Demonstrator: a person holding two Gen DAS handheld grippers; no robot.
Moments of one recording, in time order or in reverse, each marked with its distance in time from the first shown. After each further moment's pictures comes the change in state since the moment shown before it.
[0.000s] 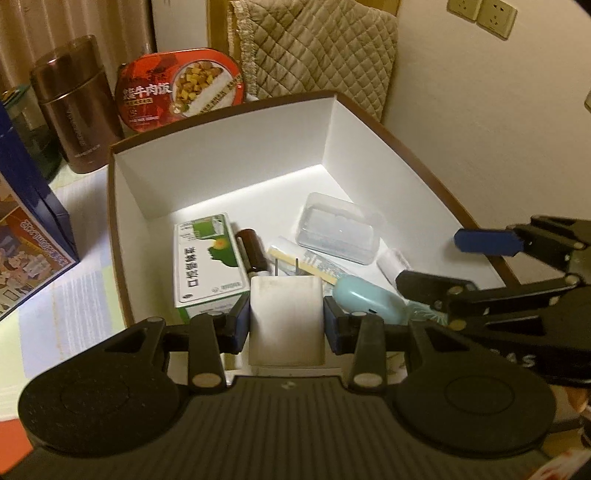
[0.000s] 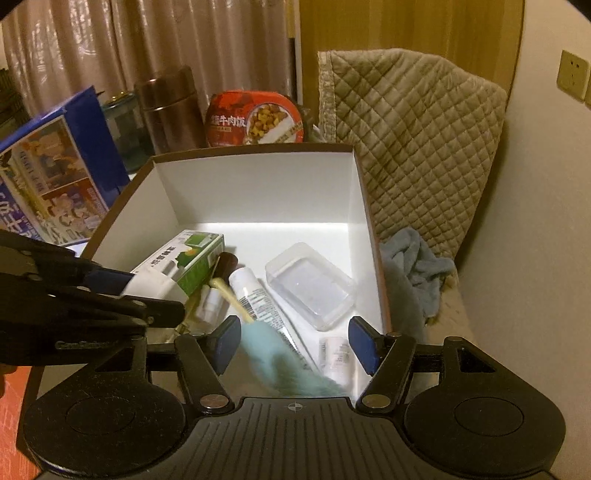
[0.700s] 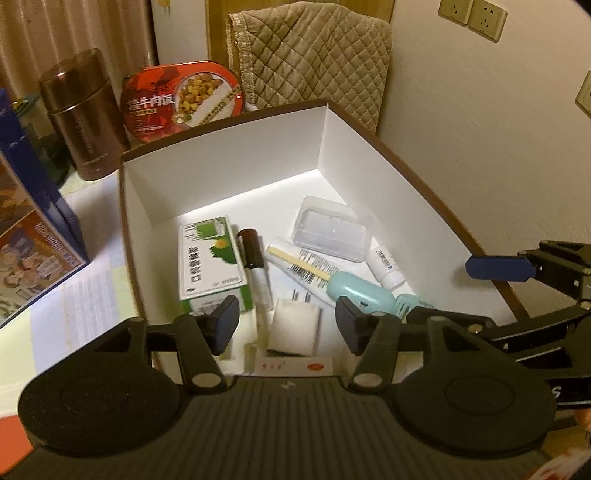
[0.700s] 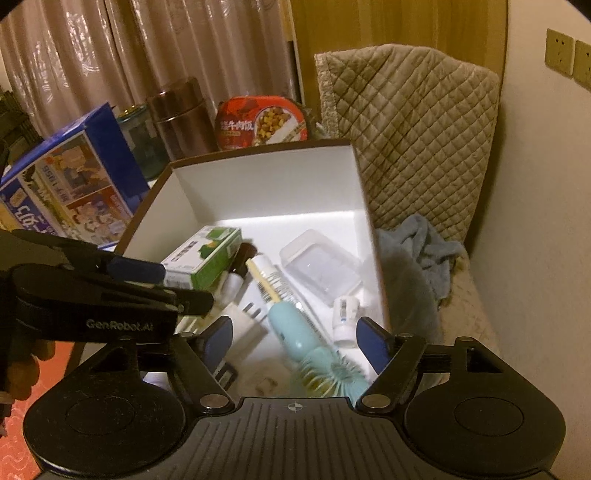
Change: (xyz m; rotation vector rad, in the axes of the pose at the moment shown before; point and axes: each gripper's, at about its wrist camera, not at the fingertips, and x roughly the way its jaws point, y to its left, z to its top) left arm -0.025 -0.002 -0.007 0.009 -0.029 0.021; right arm -0.030 -0.001 -0.015 0.066 0.018 0.071
